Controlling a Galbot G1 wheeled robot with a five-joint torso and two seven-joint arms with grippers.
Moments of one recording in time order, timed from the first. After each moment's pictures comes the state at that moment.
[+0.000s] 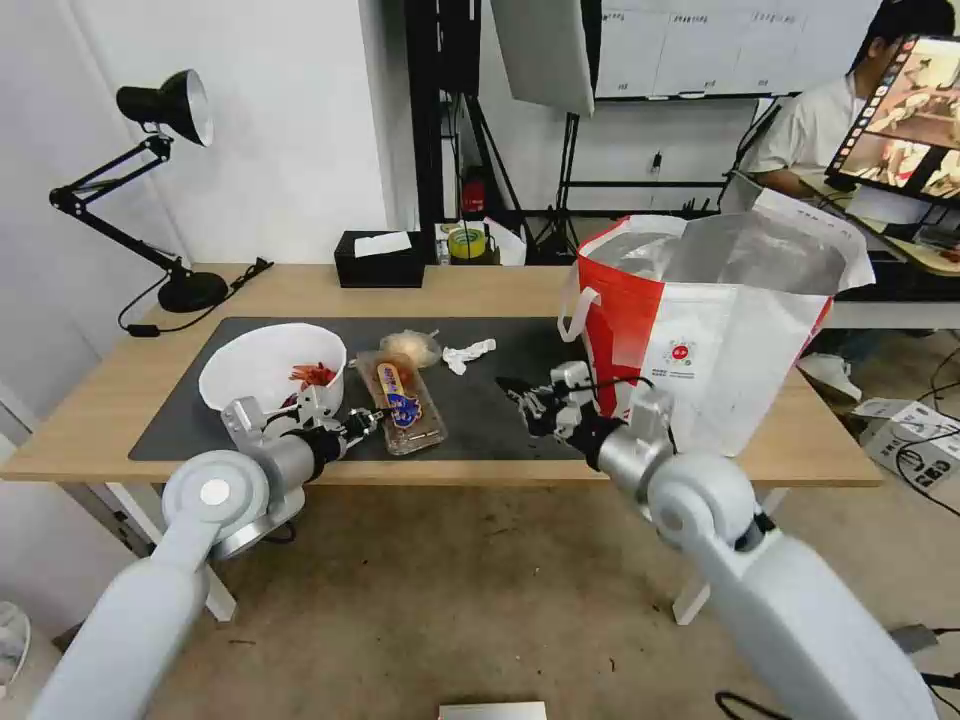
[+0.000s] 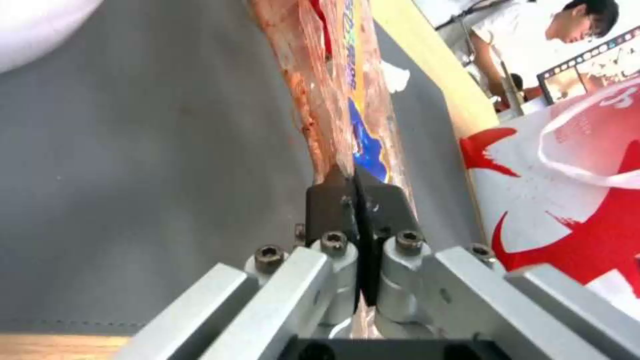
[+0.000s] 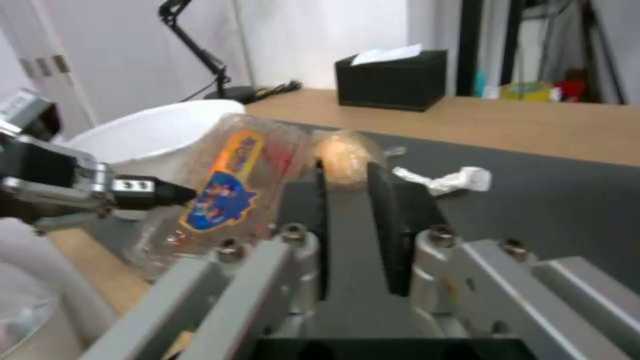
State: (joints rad) left arm 1.01 -1.01 -0.41 -1.97 -1.62 0.58 -0.52; right arm -1.00 1.07 0.14 1.99 0.64 -0.32 -0.08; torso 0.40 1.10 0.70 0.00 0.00
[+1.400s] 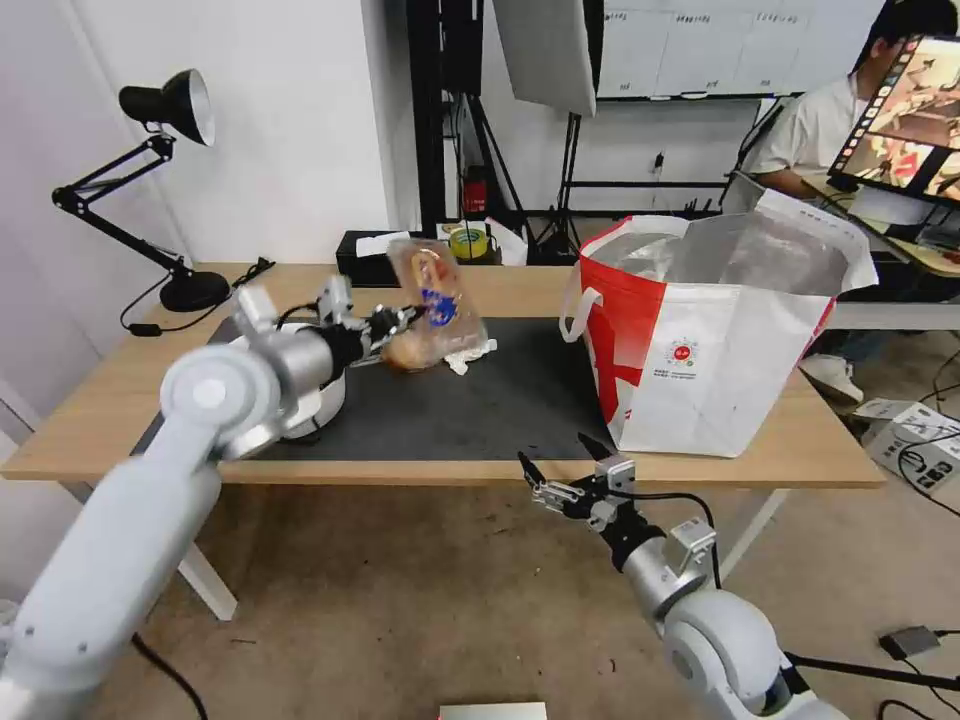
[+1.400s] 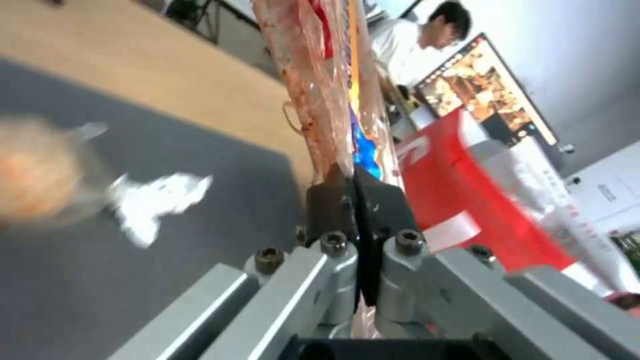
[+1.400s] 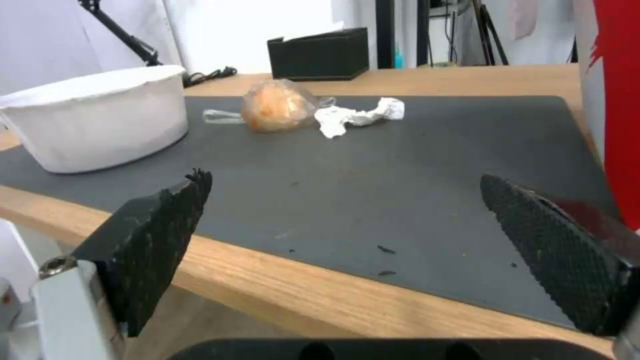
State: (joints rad) left arm 0.48 -0.96 -0.13 -1.91 -1.80 0.53 -0.58; right arm -1.40 1.16 0.27 2.09 0.42 -0.14 -0.04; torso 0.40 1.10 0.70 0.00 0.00
